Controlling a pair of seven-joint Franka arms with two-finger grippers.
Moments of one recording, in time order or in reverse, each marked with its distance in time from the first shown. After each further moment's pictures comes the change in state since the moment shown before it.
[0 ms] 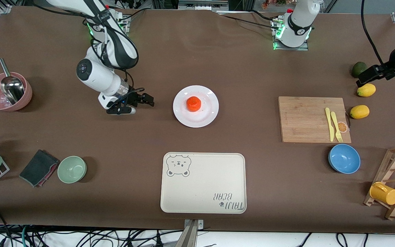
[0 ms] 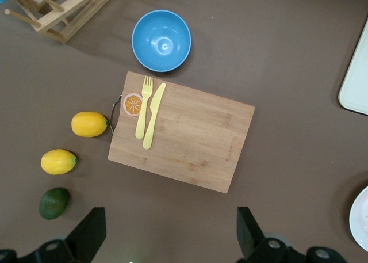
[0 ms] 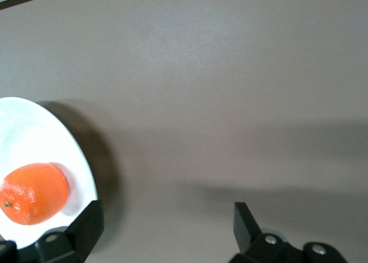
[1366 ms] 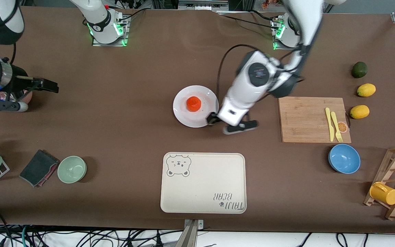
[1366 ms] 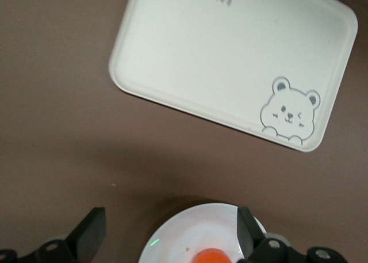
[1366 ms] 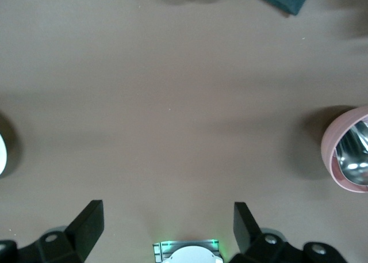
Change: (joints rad) left arm -0.497 0.435 -0.050 -0.030 -0.238 0.685 -0.507; right arm -0.073 -0.106 -0.361 0.739 -0.523 -1.186 -0.003
